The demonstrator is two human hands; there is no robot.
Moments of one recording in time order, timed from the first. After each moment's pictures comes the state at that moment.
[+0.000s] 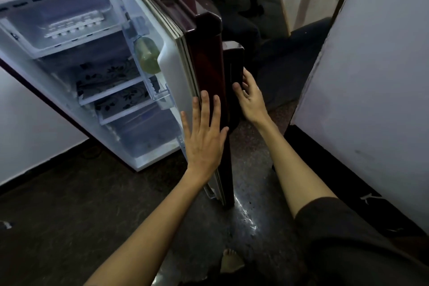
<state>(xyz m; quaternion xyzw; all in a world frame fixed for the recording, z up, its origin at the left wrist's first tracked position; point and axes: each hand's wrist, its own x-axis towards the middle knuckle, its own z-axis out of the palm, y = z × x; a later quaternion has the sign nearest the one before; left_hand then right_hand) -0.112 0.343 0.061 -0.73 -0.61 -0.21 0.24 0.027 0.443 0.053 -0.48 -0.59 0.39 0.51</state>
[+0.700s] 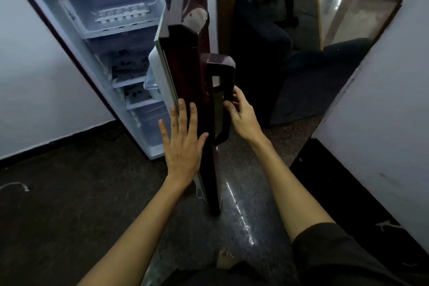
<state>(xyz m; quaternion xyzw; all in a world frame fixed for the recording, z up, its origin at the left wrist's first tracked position) -0.214 0.308 0.045 -0.66 -0.70 -0.18 0.21 -0.060 0.400 0.059 -0.43 -0.66 0.43 0.44</state>
